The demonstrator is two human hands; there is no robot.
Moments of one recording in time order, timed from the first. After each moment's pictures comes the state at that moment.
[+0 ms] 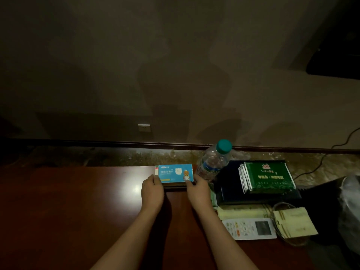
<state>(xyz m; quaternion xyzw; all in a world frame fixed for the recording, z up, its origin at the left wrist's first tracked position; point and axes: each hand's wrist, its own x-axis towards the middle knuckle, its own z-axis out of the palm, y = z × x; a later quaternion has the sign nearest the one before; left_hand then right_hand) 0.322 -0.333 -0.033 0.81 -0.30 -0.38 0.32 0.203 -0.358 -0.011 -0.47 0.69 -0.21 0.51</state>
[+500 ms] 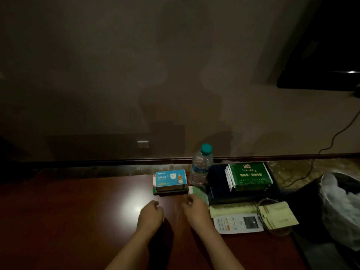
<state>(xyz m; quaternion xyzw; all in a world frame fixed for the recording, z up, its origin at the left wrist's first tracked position) 0.309 -0.274 -0.005 0.82 -0.40 -0.39 0.14 0.173 -0.297 0.025 -0.56 0.67 -0.13 0.47</state>
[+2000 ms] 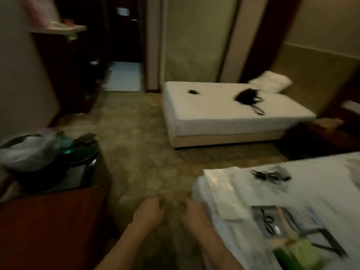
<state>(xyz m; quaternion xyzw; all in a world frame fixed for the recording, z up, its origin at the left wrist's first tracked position) 0.015 0.231 0.099 0.03 -0.95 -0.26 -0.16 0.029 0.381 0.116 0.02 0.92 -0.33 0.19</state>
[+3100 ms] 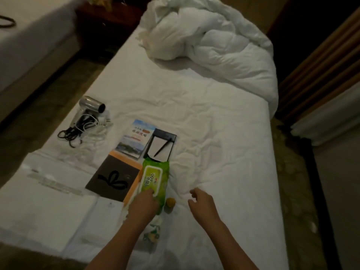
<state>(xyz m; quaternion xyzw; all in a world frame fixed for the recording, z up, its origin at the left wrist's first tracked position) 0.008 0.784 -0.064 -0.38 -0.84 -0.05 -0.39 0.176 0.850 -0.036 0.59 0.69 -0.41 0.05</state>
